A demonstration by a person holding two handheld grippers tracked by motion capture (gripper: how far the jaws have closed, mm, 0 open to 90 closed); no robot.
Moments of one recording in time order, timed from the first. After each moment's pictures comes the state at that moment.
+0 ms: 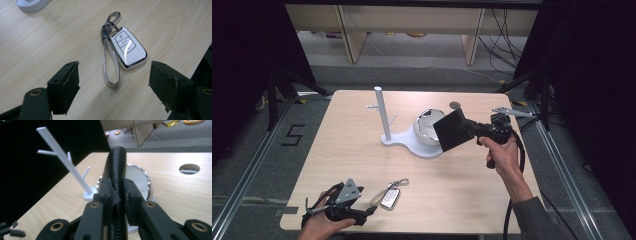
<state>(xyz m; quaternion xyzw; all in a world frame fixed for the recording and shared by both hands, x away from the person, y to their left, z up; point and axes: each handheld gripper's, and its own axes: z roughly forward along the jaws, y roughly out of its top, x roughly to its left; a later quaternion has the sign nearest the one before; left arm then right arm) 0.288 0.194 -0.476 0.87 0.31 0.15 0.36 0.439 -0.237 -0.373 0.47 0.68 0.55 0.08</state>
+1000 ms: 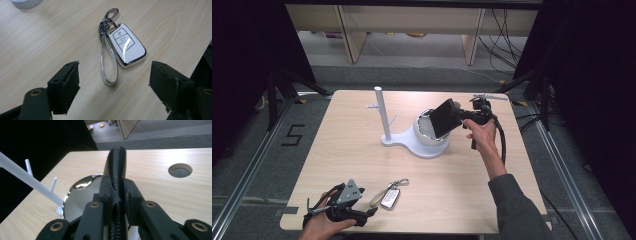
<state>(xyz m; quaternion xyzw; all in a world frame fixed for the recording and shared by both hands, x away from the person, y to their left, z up) 0.288 0.193 -0.481 0.87 0.31 0.14 0.36 0.523 -0.210 -0.403 0.51 0.69 0.51 0.10</state>
